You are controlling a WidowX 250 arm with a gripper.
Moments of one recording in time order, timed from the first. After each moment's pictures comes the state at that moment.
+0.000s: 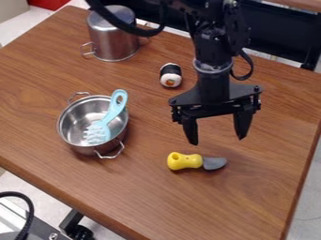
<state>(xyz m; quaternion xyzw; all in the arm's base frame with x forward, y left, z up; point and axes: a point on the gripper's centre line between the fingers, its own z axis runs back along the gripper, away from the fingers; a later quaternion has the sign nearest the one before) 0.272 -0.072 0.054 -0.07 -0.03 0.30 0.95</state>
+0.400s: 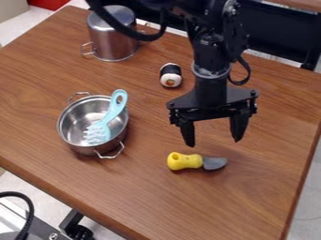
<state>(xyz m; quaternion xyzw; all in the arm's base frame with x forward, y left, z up) 0.275 -0.065 0.047 -0.05 -0.04 0.30 0.95</state>
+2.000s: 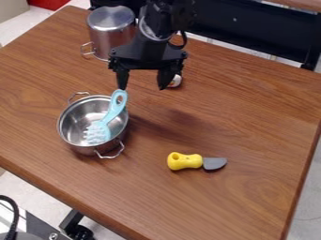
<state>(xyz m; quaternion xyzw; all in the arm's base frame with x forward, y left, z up) 0.305 0.060 0.061 0.14 -0.14 0.35 0.92</state>
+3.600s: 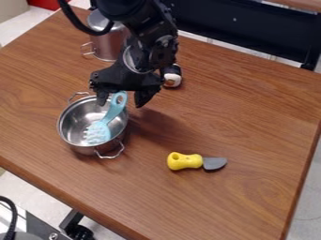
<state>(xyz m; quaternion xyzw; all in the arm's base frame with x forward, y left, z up) 0.287 0.085 0.028 0.21 -0.16 0.35 0.90</state>
